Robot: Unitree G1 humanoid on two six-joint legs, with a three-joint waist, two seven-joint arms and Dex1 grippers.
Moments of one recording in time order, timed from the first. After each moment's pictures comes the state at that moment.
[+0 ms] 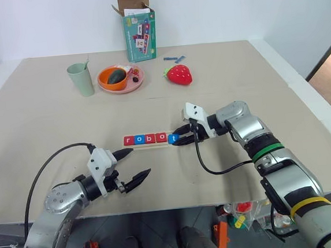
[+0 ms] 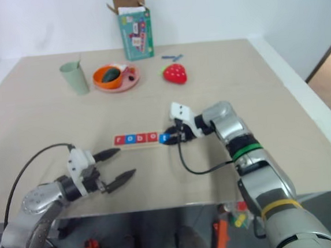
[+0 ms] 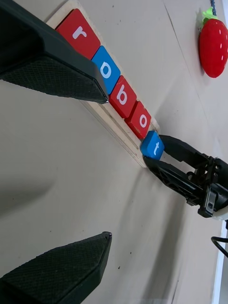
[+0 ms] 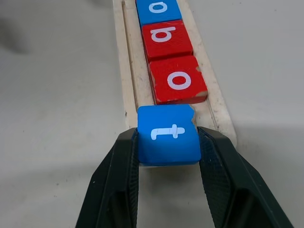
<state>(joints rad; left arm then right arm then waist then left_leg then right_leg) -0.01 0.52 -0.01 -0.40 -0.42 0.29 -0.77 -0.99 -0.43 0.31 0.76 0.00 0.12 1.32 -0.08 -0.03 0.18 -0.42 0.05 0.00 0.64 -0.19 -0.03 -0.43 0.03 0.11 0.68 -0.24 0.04</state>
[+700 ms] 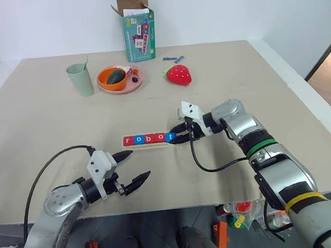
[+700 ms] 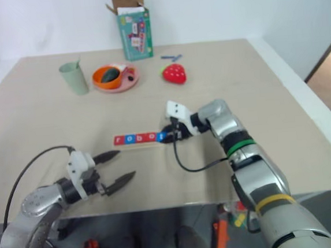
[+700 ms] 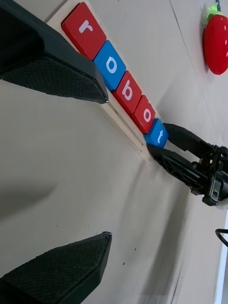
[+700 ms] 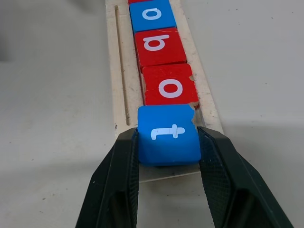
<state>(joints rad) 0.02 0.53 -0.01 -0.41 -0.42 0.28 -0.77 -1.05 -0.38 0.31 0.88 -0.03 0.07 1.31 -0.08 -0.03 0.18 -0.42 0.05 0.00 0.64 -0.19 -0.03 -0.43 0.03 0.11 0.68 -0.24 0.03</state>
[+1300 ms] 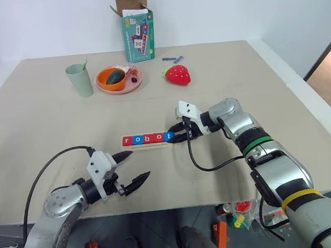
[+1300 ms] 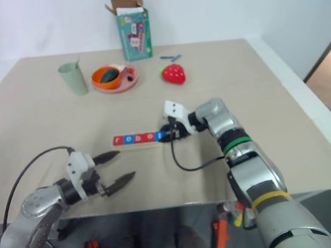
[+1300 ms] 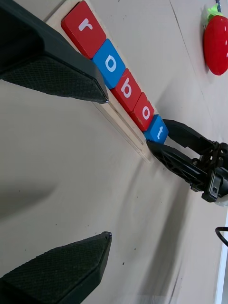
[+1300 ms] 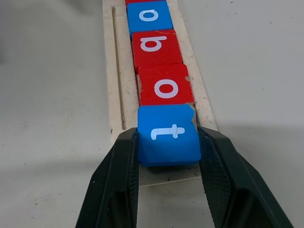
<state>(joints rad) 0.03 0.53 -0.01 -0.42 -0.42 0.29 -0.75 -1.08 -0.35 0.30 0.96 -0.06 0.01 1.30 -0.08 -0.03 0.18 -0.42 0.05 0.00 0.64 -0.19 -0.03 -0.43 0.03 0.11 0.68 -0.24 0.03</state>
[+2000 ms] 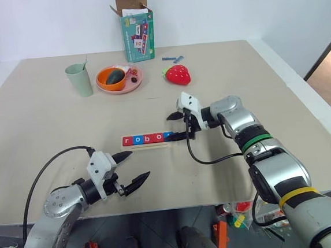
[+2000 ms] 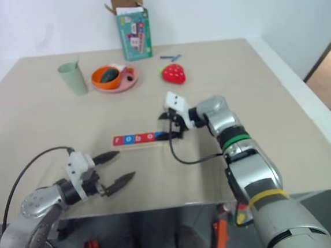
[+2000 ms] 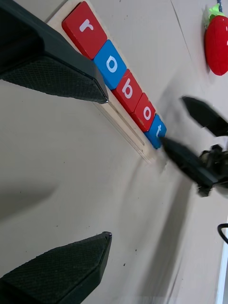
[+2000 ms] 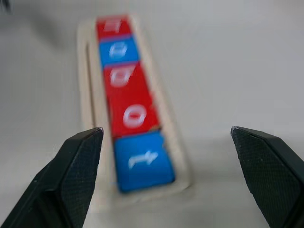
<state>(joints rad) 0.03 0.53 -0.01 -0.42 -0.42 0.29 -0.75 -1.10 -0.34 0.18 0.91 0.01 0.09 1.26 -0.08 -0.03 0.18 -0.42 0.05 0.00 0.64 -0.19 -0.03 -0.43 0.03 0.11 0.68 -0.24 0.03</state>
